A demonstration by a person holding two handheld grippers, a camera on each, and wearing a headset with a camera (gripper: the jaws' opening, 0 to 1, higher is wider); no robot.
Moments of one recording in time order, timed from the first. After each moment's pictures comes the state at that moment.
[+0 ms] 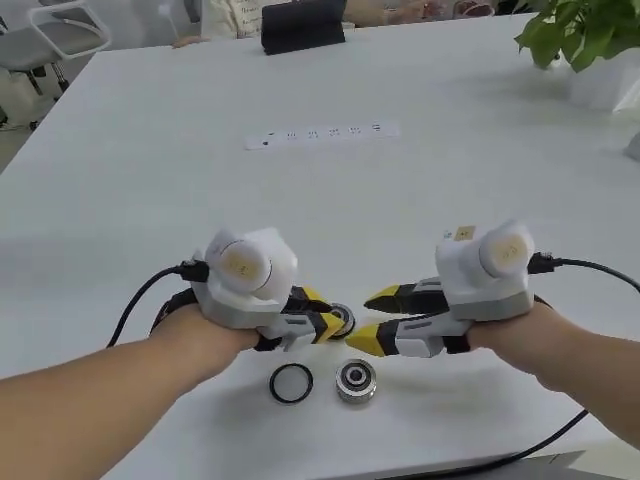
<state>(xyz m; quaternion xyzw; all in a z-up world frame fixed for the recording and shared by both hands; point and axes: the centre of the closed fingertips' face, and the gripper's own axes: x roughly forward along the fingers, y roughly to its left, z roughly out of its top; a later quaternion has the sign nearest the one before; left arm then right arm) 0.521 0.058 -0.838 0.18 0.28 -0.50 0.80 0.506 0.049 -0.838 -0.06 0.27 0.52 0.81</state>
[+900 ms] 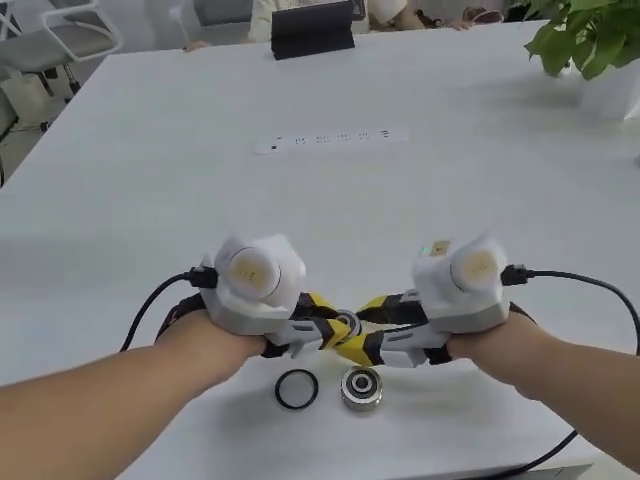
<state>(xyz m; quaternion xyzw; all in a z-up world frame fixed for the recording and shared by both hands) 0.523 0.058 -0.839 0.18 0.28 -0.50 0.80 0.512 0.065 -0.853 -0.09 0.27 0.52 0.80</state>
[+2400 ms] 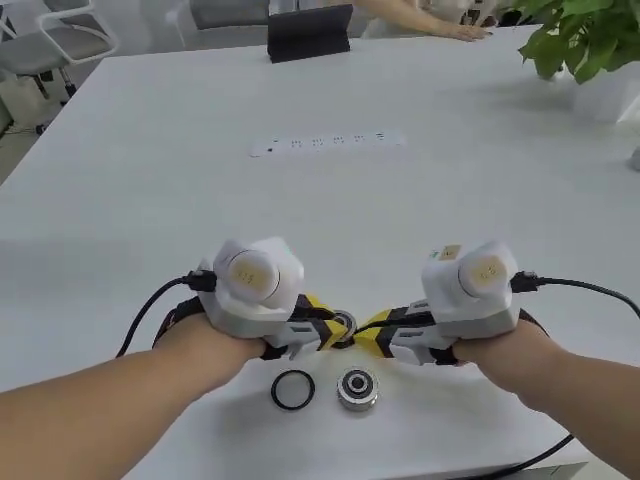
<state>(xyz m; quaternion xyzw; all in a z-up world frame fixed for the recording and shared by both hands) 0.522 0.058 -0.839 0.18 0.28 -0.49 0.81 0.511 0.048 -0.856 -0.07 0.29 0.49 0.82</state>
